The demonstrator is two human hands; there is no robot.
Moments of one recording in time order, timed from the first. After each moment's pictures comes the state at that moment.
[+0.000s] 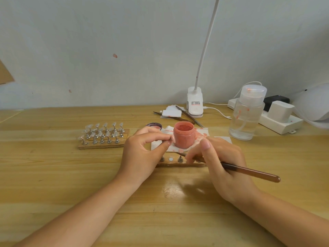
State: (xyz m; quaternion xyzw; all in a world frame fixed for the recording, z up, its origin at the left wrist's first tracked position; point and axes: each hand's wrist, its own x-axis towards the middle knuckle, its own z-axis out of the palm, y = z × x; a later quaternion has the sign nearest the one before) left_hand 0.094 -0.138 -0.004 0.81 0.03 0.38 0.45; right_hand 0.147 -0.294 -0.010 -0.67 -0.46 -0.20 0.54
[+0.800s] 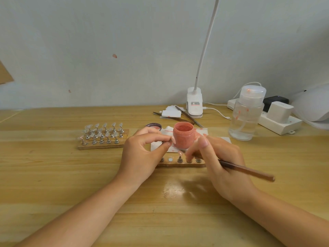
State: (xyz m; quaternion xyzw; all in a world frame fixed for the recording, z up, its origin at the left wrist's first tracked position) left_hand 0.093 -0.138 -0.003 0.81 0.03 0.38 0.44; right_hand 0.149 -0.293 -0.010 -0.69 -0.45 -0.20 0.53
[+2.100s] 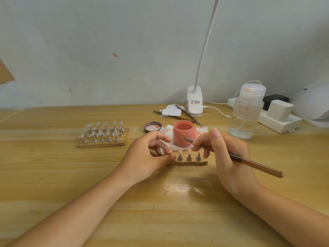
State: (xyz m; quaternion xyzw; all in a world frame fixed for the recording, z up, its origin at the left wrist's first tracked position) left_hand 0.089 -0.131 -0.002 0.85 0.02 0.21 0.48; right_hand 0.151 -0.298 -0.008 -0.67 -0.40 -0.14 0.61
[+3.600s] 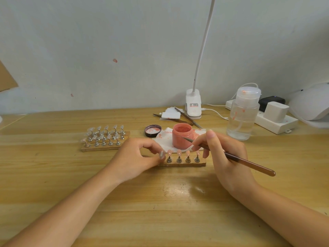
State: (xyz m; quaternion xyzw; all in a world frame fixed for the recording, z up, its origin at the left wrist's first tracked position) left_hand 0.080 -0.114 0.010 0.90 0.02 0.18 0.40; right_hand 0.150 -0.300 -0.004 -0.68 -0.39 -0.15 0.61
